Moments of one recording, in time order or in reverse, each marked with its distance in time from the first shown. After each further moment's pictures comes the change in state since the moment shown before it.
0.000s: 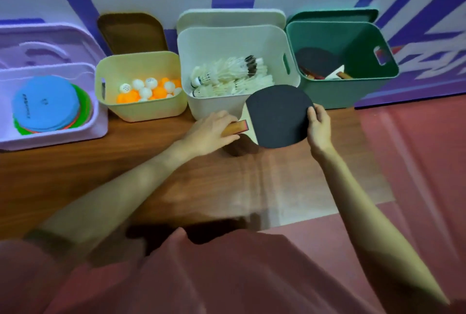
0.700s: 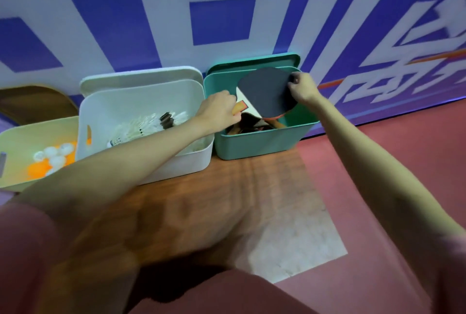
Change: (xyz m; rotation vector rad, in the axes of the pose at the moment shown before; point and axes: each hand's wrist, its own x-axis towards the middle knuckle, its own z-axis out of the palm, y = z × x) left_hand 0.292 0.147 -0.004 0.262 0.062 -0.052; right_hand 0.302 -0.047 -0.147 -0.584 -0.117 -0.182
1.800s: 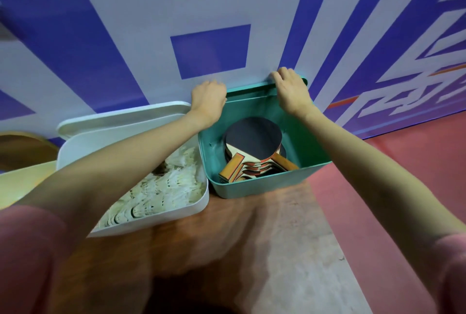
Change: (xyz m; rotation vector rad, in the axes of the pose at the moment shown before) left_hand 0.135 -0.044 -0.008 0.341 0.109 -0.148; right_hand 0.113 0.004 0.038 -0.636 0.165 -0.499
